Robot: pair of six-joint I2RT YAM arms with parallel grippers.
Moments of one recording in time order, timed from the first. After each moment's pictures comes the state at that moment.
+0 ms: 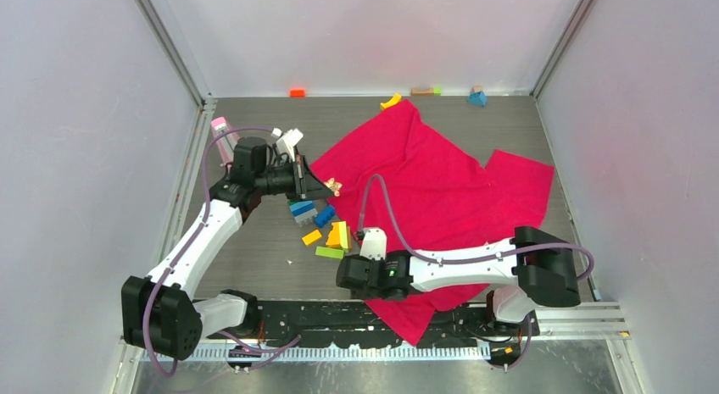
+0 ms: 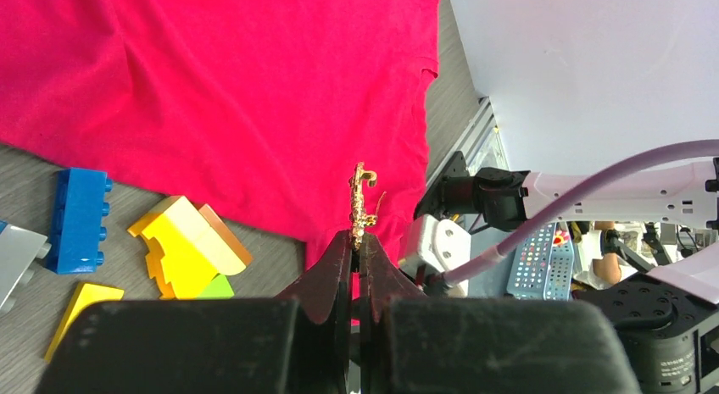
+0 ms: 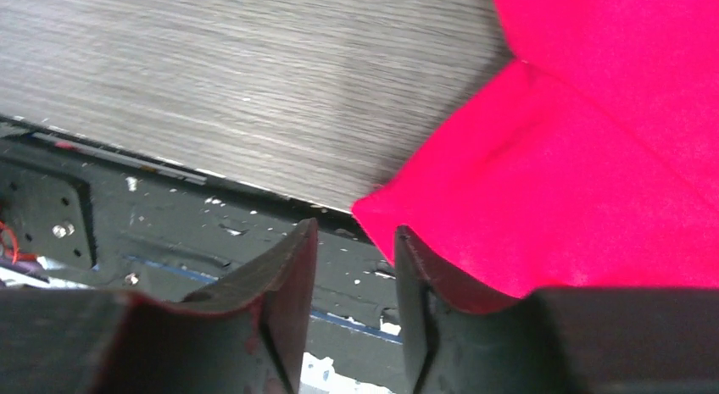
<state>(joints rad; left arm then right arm) -0.26 1.17 0.91 -0.31 0.82 -0.50 1.42 1.56 0.96 -0.59 0.38 1.26</state>
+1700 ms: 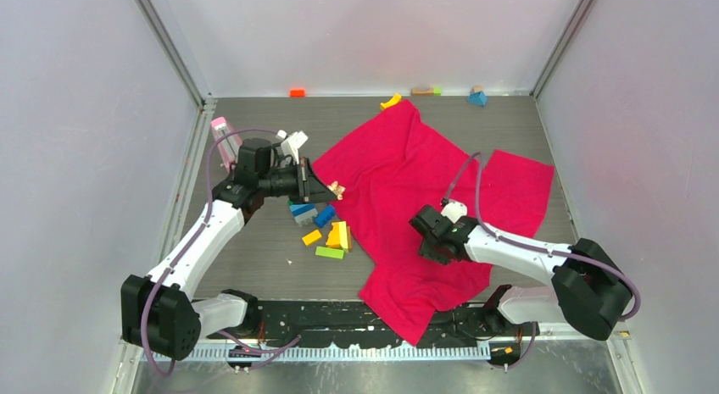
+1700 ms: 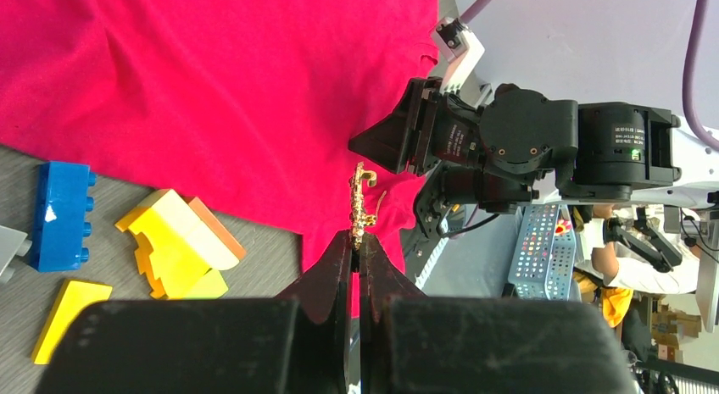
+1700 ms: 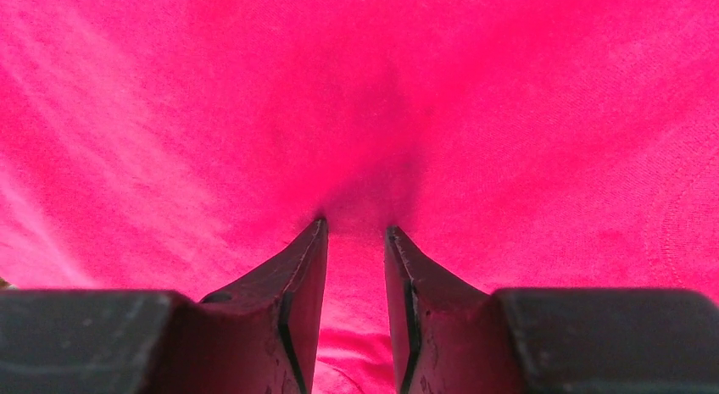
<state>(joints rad) -0.30 1.17 0.91 -0.33 0.81 -0.50 0.80 1.26 0.60 -0.58 0.33 1.12</state>
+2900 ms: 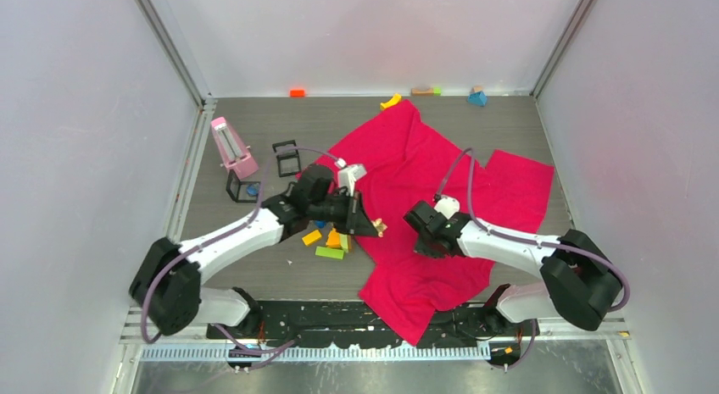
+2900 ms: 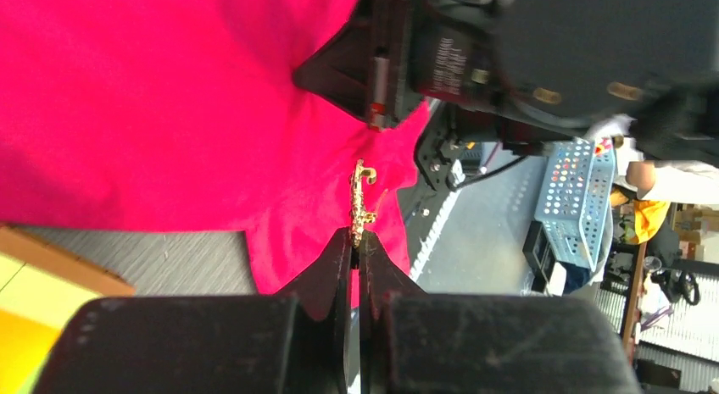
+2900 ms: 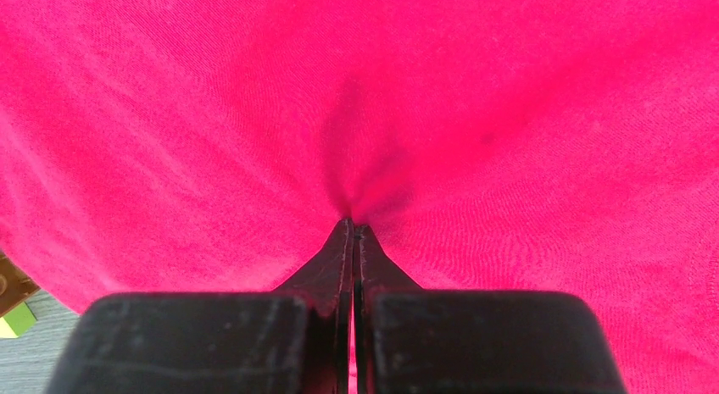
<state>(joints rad) -0.68 1.27 0.84 -0.17 0.63 -0.57 0.80 1.34 0.65 -0.53 0.32 1.08</state>
